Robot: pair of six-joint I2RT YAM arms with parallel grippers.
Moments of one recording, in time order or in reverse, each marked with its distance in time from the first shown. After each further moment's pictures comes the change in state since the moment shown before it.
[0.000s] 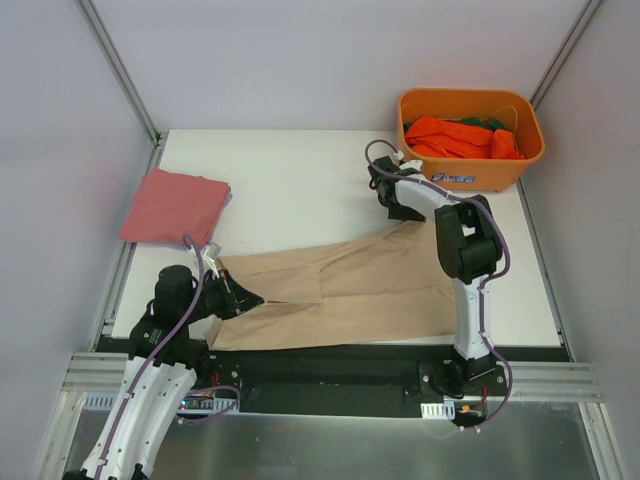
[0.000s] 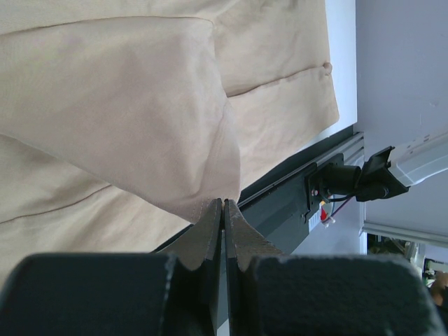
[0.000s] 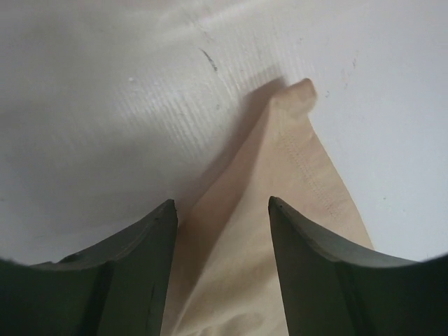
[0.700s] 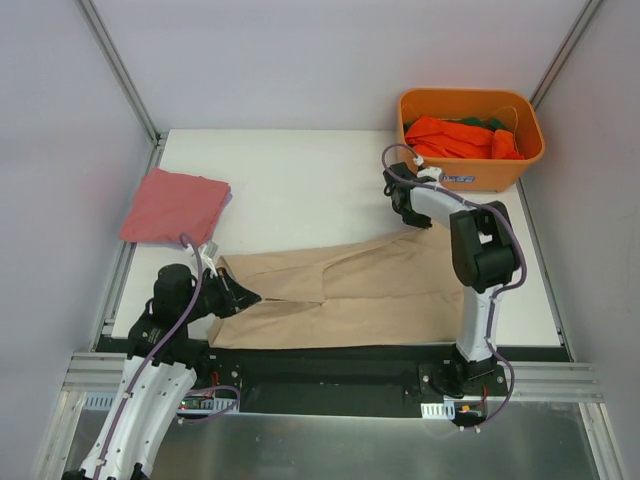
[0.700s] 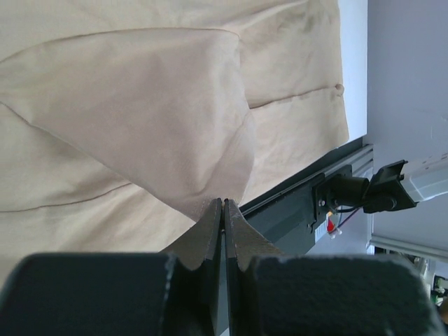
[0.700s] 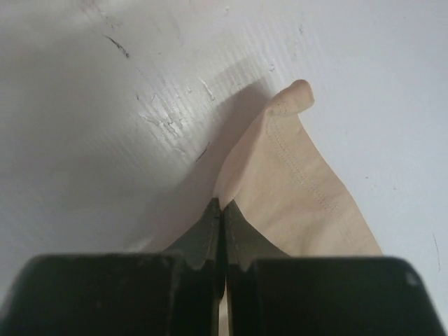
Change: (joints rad) left arm 0.000 0.008 0.012 -0.017 -0.046 0.005; right arm -0.053 -0.119 -0.188 0.077 -0.001 0.097
